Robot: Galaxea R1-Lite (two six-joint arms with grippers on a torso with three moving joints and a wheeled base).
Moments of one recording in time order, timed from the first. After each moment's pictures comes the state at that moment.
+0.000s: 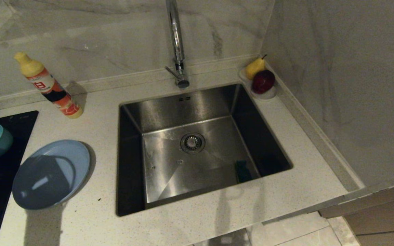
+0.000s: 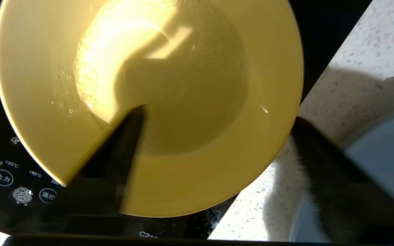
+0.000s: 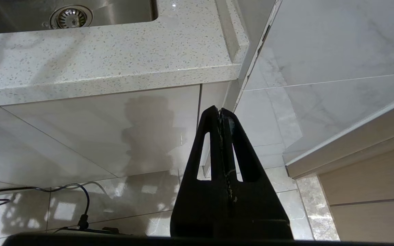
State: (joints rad) left arm 0.85 1.83 -1.04 -0.02 -0.37 -0.12; right arm 0.01 0.00 0.00 0.00 0.03 -0.03
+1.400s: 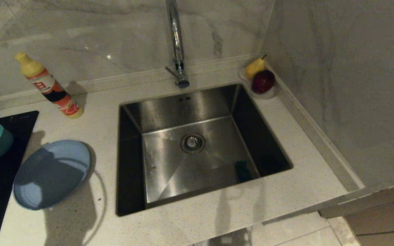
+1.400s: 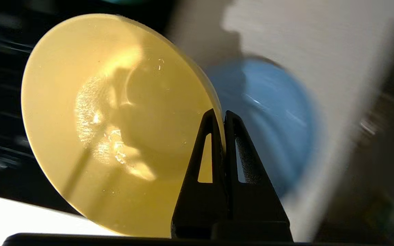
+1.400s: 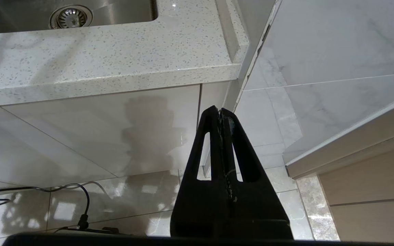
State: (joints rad) left arm 0.75 1.48 -1.15 0.24 -0.45 -0.18; right arm 0.01 0.00 0.00 0.00 0.02 -0.03
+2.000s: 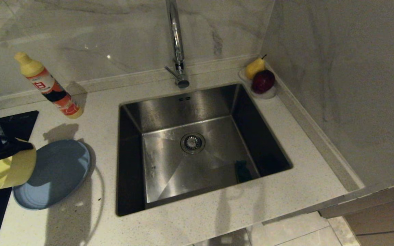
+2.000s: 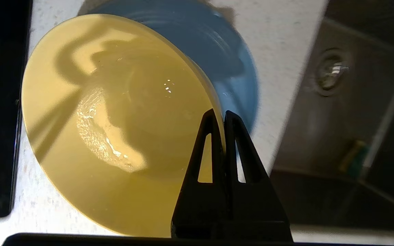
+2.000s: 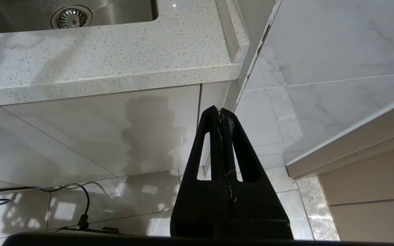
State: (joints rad) left arm 0.43 1.48 -1.11 0.27 -0.34 -0.27; right arm 0.01 0.00 0.00 0.00 0.03 -0.03
